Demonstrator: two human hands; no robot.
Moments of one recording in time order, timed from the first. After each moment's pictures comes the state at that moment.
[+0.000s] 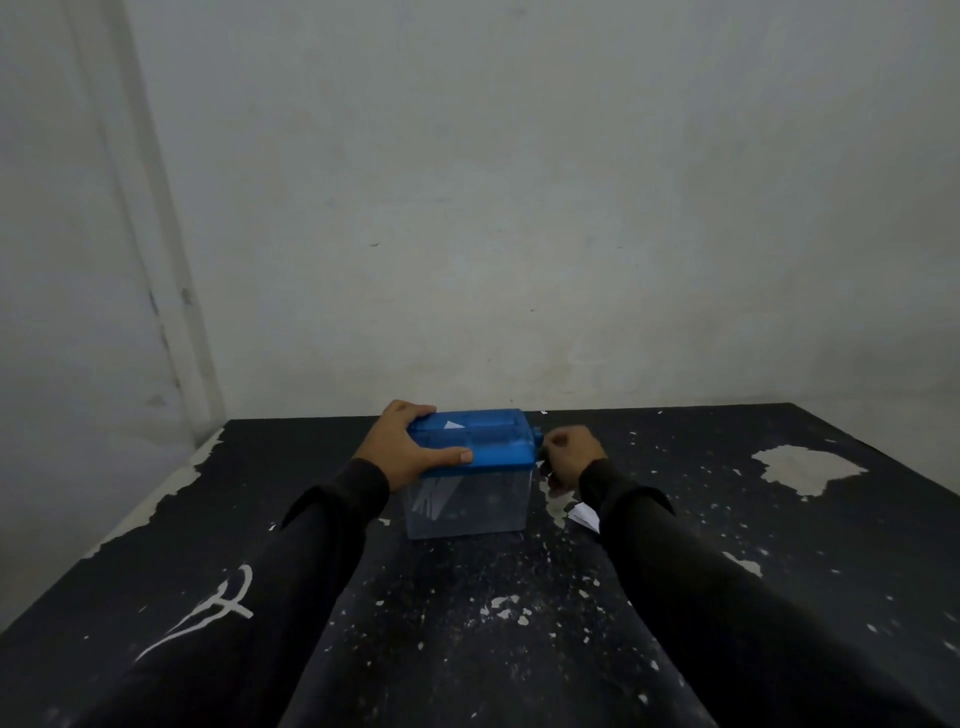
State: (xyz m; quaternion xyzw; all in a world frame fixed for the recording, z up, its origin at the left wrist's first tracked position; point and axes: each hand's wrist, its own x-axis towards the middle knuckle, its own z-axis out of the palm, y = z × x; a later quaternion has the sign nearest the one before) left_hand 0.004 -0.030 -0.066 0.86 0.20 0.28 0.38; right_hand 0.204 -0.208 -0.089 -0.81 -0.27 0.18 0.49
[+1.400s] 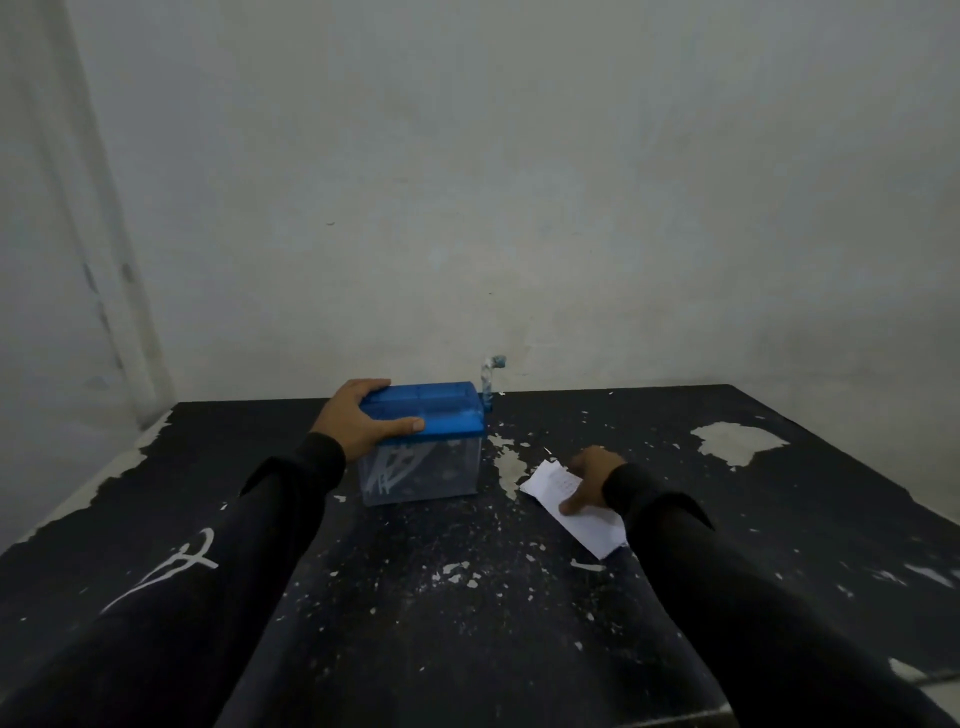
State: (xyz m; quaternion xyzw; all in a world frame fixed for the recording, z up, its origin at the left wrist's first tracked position) left_hand 0.008 -0.027 -0.069 0.83 0.20 0.29 0.44; right_hand 0.222 -0.306 -0.096 -0.94 -0.27 0.16 0.13
